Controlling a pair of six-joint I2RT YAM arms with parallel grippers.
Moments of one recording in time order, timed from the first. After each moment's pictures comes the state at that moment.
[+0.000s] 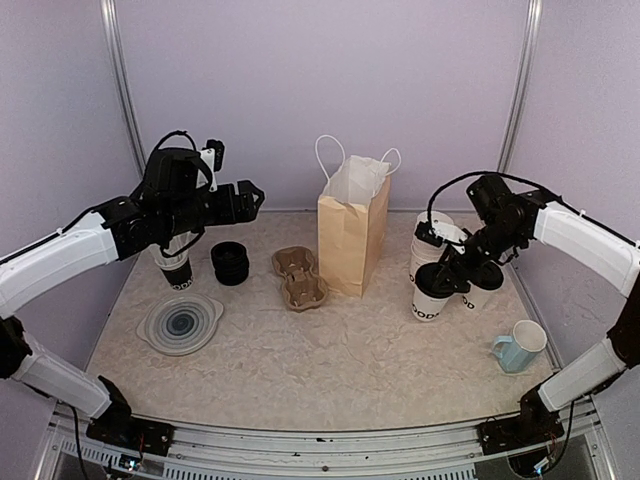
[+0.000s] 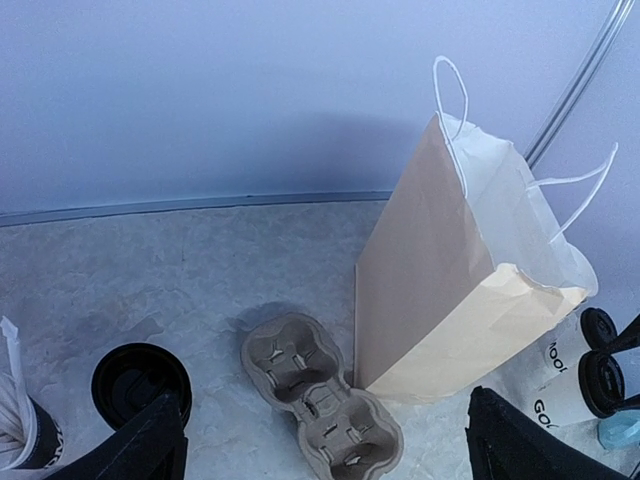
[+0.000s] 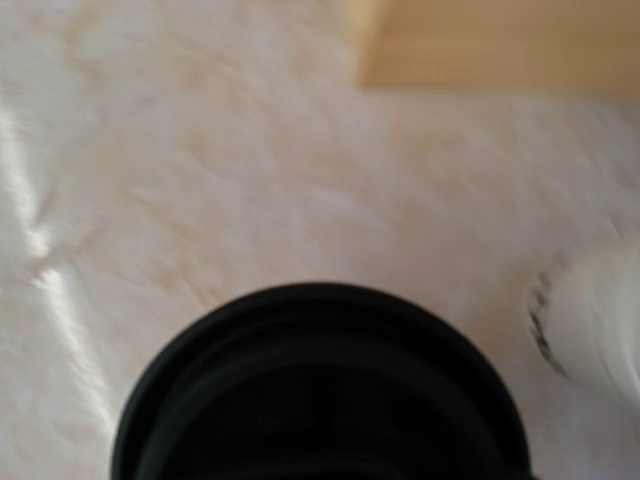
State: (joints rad) left arm -0.68 1.34 1.22 -0.25 -0.24 -0.38; right arm 0.38 1.43 1.25 -0.92 -0.34 -0.71
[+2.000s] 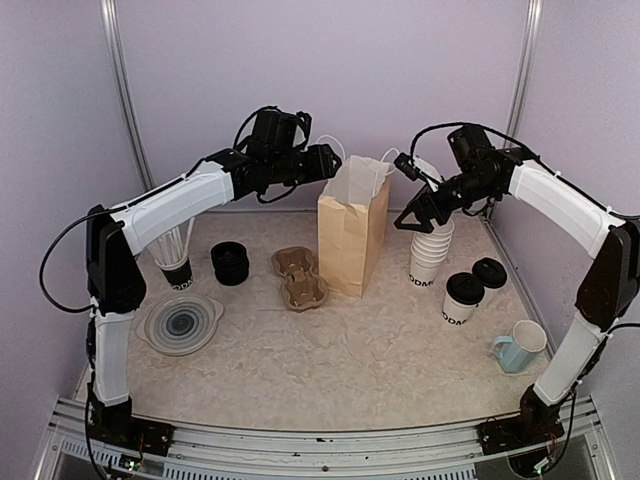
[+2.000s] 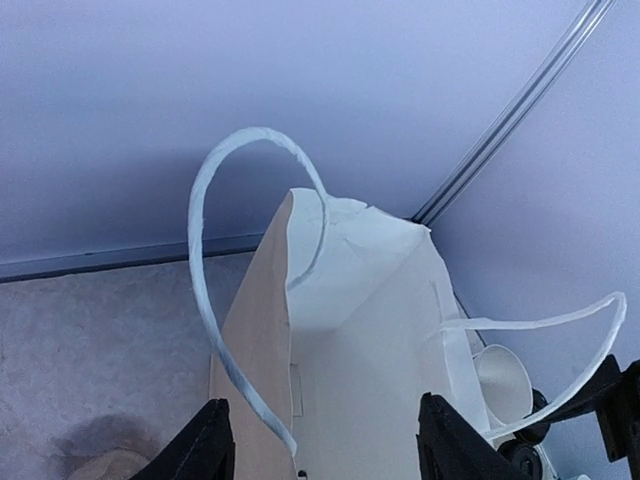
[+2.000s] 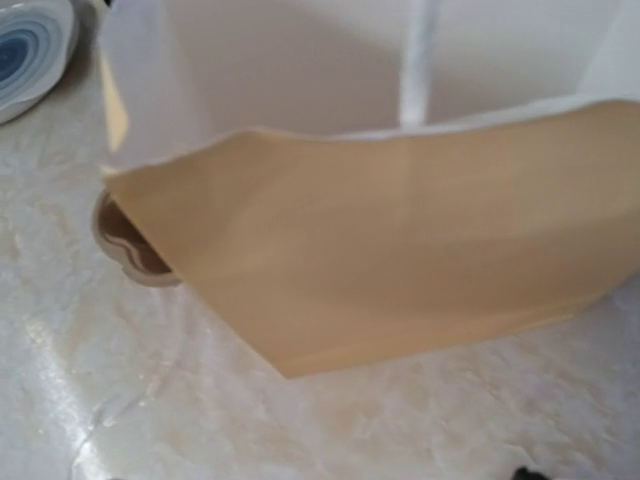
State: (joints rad) left arm -0.71 2.08 2.08 -0.32 -0.06 -0.48; right arm 0.36 1.69 1.68 -0.83 -0.50 -0.43
